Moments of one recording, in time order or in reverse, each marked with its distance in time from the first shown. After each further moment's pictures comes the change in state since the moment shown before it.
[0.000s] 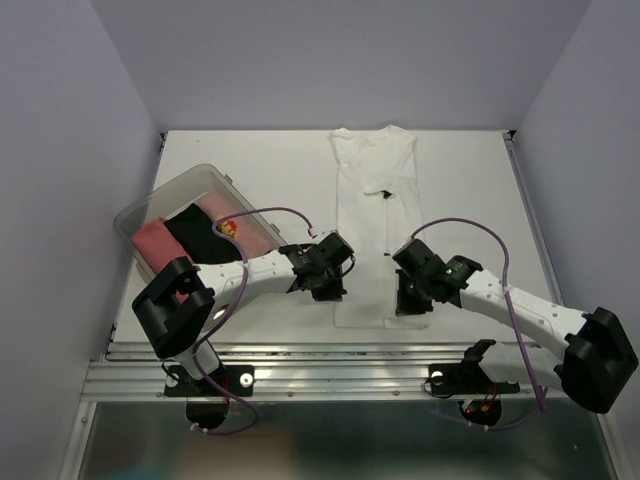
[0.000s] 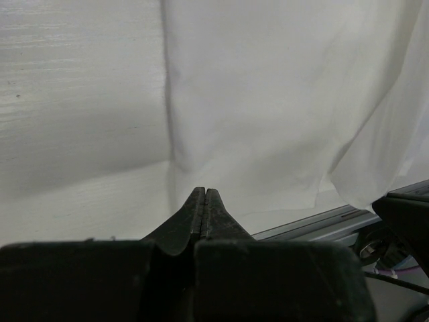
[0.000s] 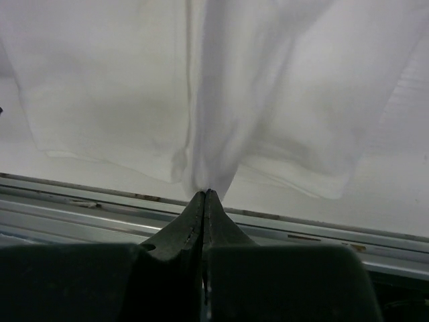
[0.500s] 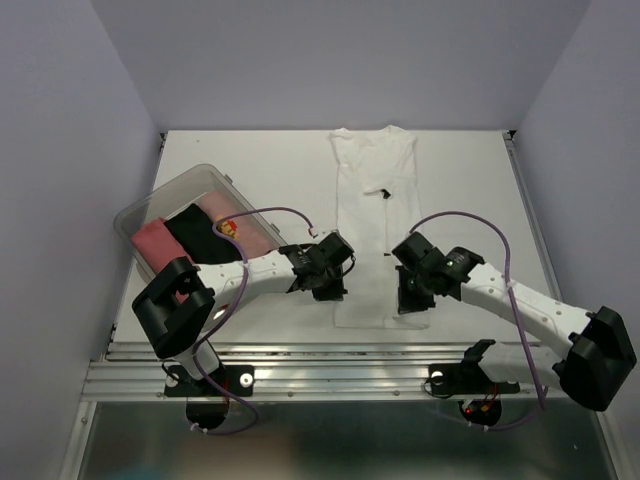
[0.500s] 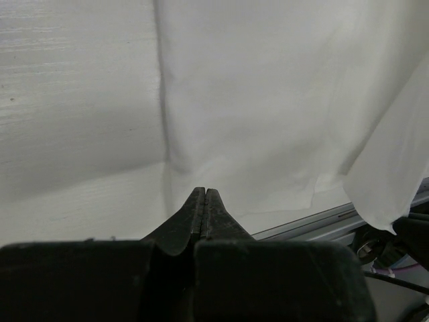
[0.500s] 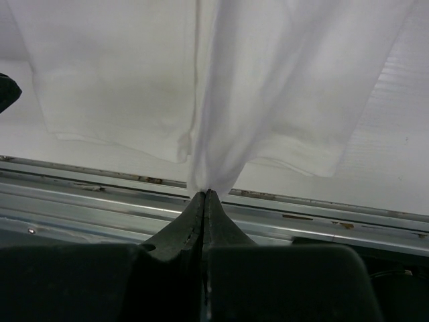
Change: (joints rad) left arm 0.000 0.000 -0.002 0.013 0.004 0.001; right arm 0.000 -0.010 0.099 -0.152 -0.004 -0.024
